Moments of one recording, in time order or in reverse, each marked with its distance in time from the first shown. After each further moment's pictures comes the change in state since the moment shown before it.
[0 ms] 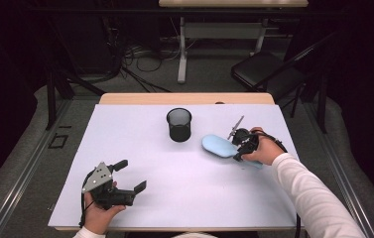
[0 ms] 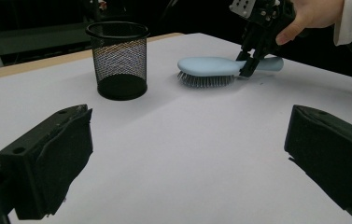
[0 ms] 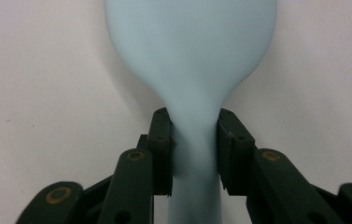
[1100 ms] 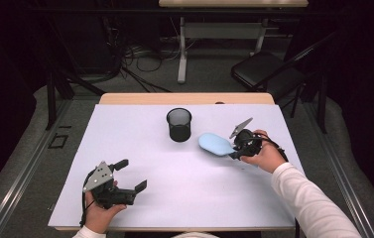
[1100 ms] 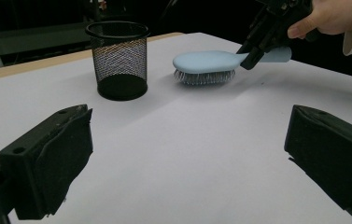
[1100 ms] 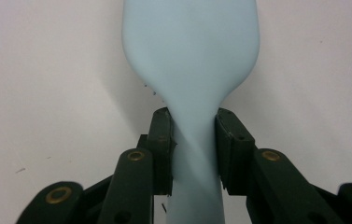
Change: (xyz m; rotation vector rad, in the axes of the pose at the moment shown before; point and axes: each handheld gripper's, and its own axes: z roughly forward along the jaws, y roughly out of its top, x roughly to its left) left arm 0.001 0.000 0.002 0.000 0.003 -0.001; right arm 0.019 -0.008 -0.016 -0.232 -0.040 0.036
